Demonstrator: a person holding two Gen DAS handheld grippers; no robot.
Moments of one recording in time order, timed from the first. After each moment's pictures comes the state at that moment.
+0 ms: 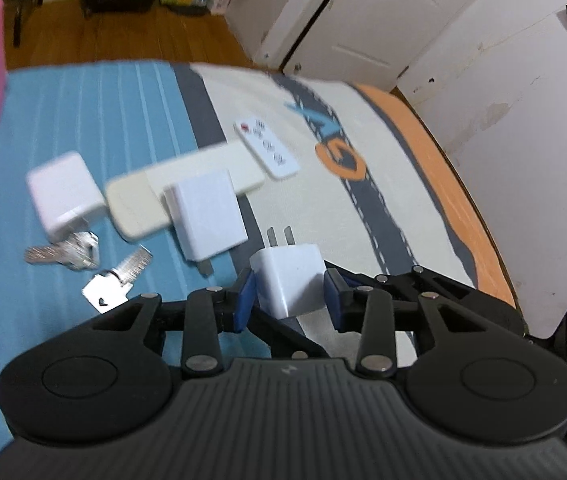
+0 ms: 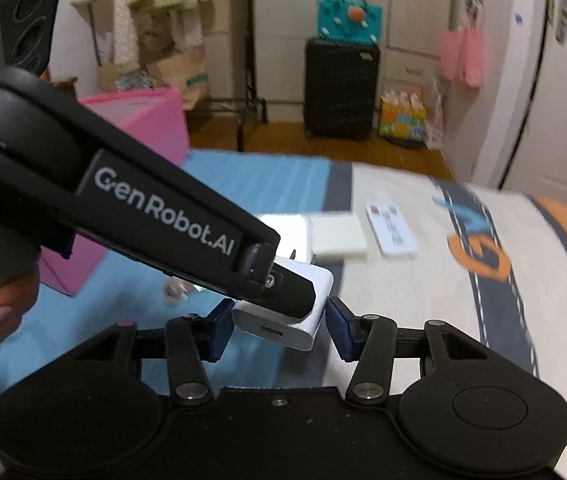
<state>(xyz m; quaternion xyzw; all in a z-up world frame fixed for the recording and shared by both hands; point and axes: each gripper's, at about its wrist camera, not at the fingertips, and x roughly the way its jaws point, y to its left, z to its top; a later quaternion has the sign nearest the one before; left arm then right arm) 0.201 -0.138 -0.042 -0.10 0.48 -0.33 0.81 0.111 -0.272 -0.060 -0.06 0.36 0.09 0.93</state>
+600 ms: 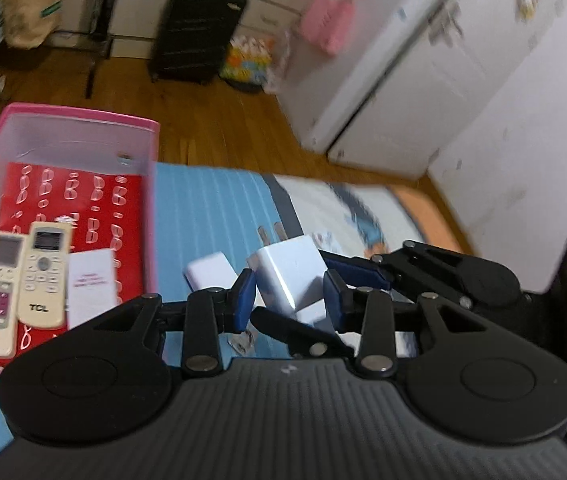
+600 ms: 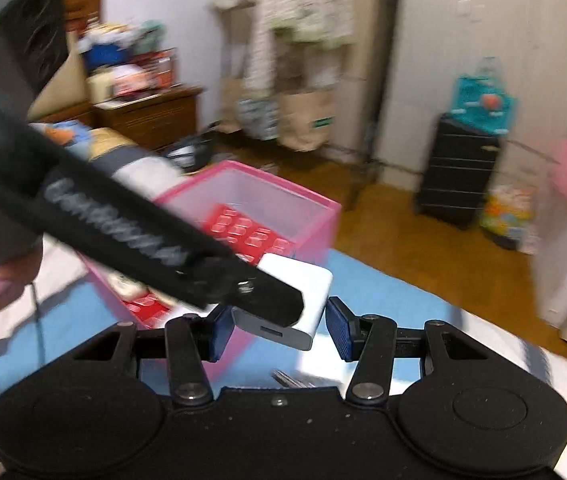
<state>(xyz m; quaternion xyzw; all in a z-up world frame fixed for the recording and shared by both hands) 0.204 0.019 0.062 -0.17 0.41 -0.25 0.86 0.172 -0.169 0.046 -0.15 0.32 0.27 0.90</state>
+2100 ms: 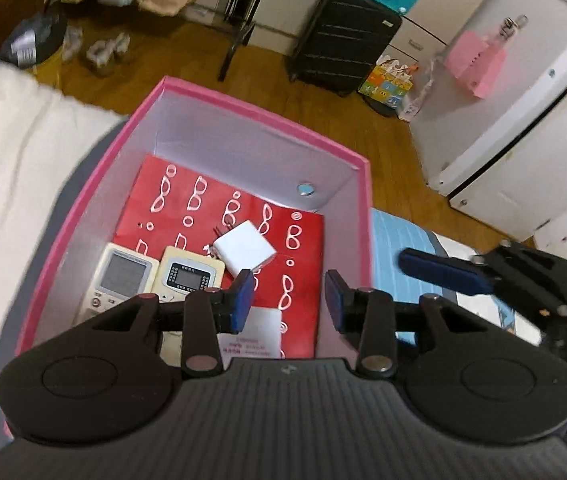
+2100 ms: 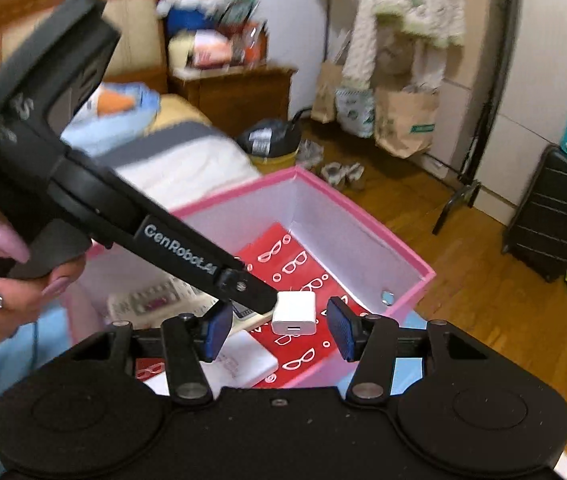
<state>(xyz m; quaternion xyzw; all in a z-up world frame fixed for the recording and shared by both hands) 0.298 0.088 0.000 -0.19 0.45 -0.07 0.87 0.262 -0.112 0.024 -0.18 0.32 0.39 0.84</state>
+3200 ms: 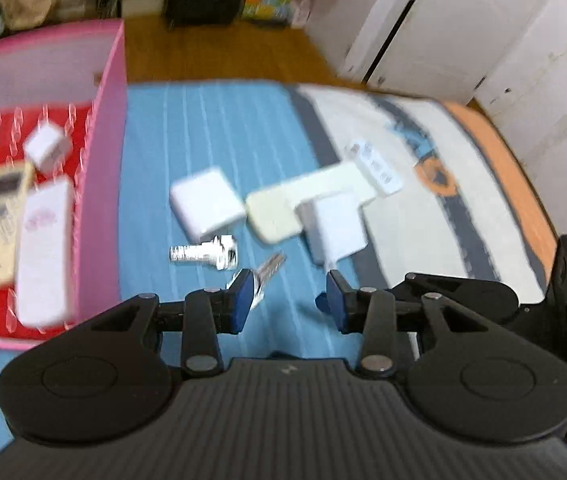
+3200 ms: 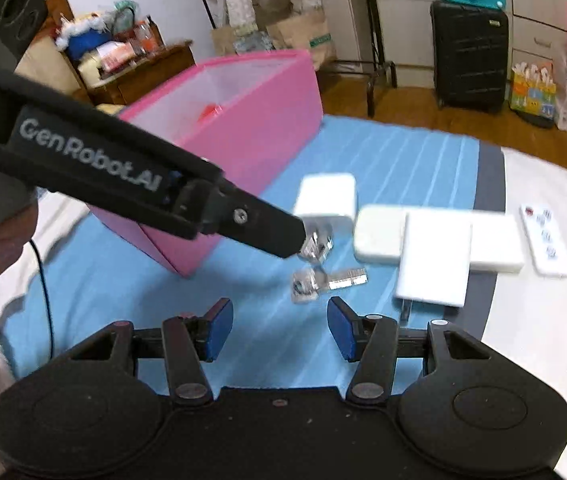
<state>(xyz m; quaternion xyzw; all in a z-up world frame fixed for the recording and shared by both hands) 0.208 -0.084 -0.030 -0.06 0.51 -0.21 0.83 0.163 -0.252 -0.078 -0.03 0.43 0.28 0.86</state>
